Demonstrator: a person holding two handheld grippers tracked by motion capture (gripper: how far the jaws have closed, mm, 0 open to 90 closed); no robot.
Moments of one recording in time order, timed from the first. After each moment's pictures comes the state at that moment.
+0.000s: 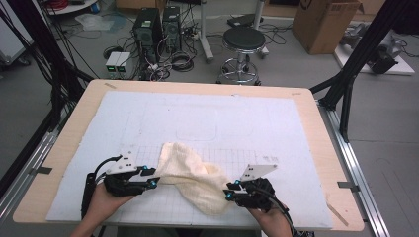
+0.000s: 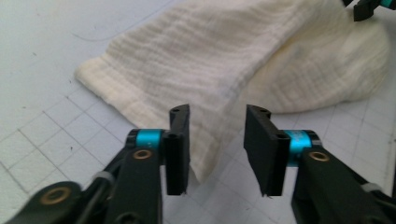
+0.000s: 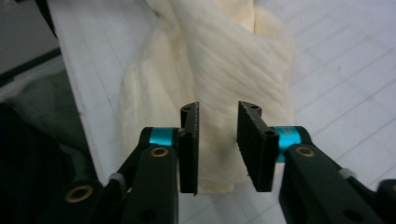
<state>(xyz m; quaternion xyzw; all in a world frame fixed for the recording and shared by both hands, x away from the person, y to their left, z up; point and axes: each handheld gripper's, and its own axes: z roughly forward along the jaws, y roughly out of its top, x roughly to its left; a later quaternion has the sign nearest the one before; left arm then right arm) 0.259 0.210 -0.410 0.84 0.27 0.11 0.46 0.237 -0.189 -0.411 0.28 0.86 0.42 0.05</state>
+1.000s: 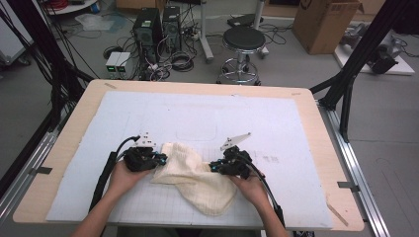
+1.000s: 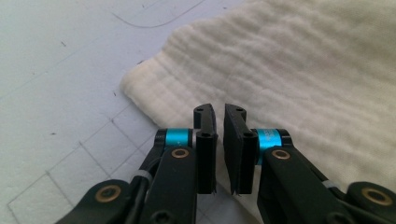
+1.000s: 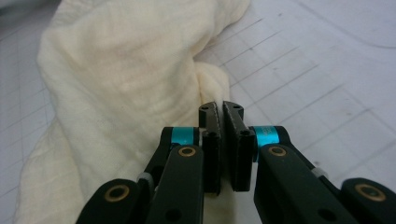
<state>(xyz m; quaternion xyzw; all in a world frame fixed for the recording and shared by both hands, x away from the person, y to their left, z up) 0.334 0.181 -0.436 0.86 0.32 0.11 0.38 0.328 -0.148 -0.426 0.29 0.87 0.40 0.01</state>
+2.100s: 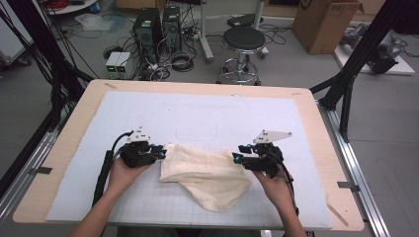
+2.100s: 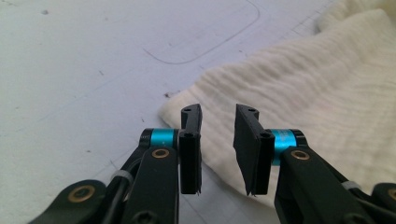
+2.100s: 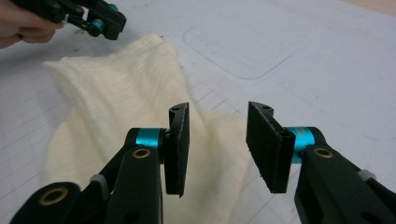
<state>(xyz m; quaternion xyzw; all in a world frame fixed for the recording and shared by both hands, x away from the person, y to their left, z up) 0.342 0.187 -0.426 0.81 0.37 0.12 0.44 0.314 -0.213 -0.383 0.34 0.82 0.45 0.12</state>
